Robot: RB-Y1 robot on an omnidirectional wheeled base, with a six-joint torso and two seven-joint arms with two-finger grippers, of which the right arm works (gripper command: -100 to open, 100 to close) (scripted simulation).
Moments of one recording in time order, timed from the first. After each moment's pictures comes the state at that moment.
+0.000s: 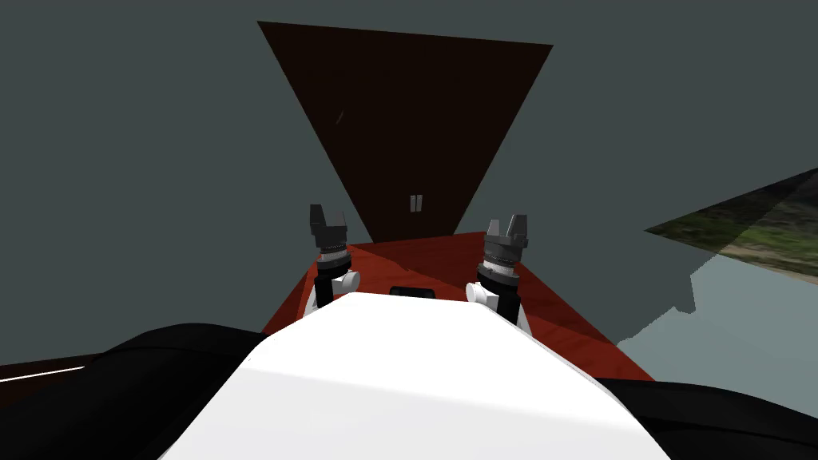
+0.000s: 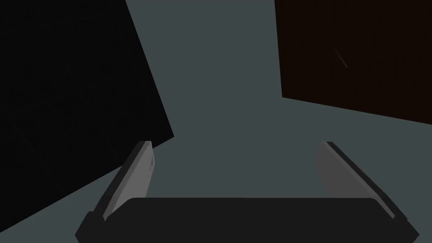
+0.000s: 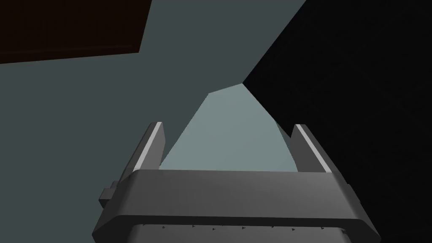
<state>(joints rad) 0.53 0.01 -0.03 -2.33 0.02 -0.57 0.13</state>
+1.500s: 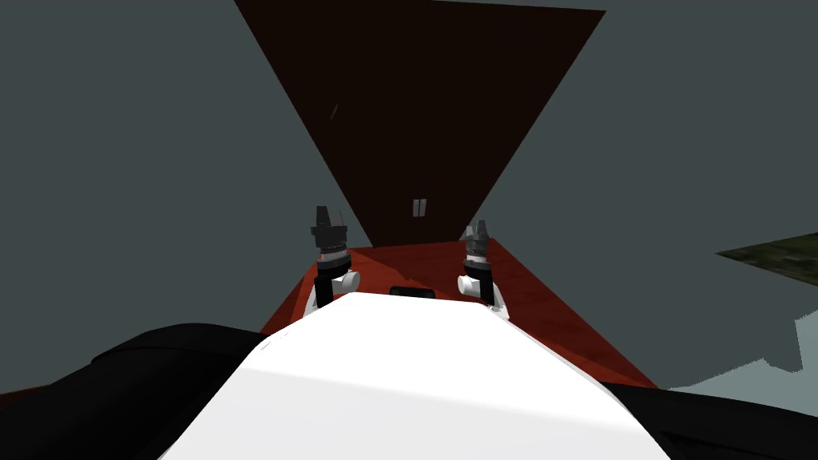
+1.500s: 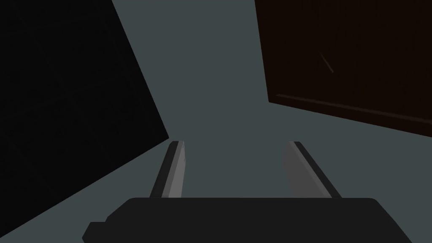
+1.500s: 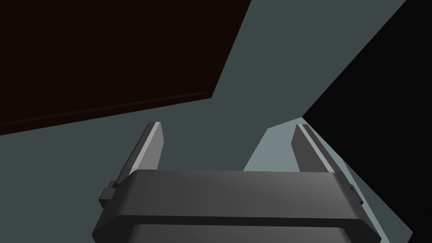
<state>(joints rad) 0.37 -0.05 -0.02 -2.04 0.01 -0.50 0.08</state>
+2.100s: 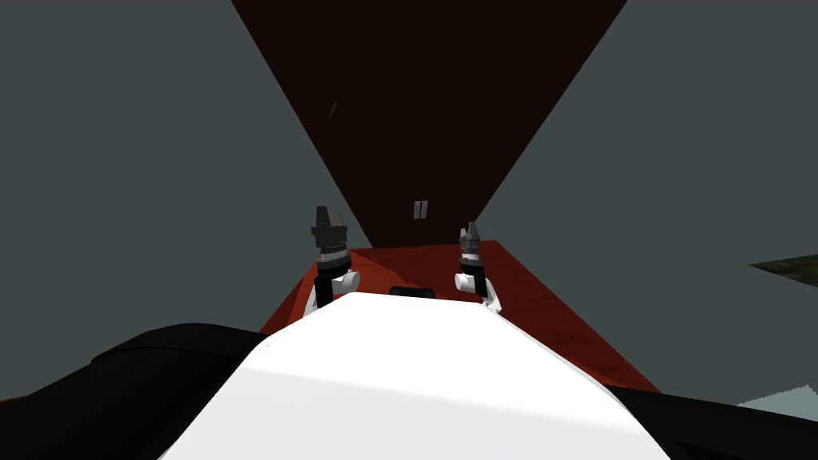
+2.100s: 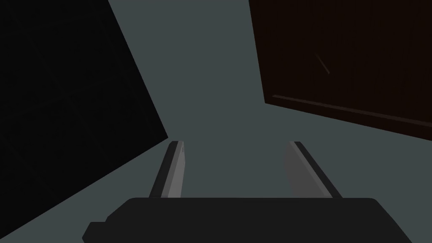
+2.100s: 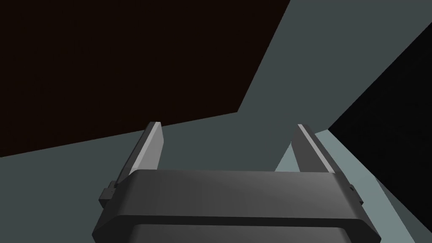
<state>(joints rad) 0.31 -0.07 -0.02 -1.91 0.00 -0.49 0.06</state>
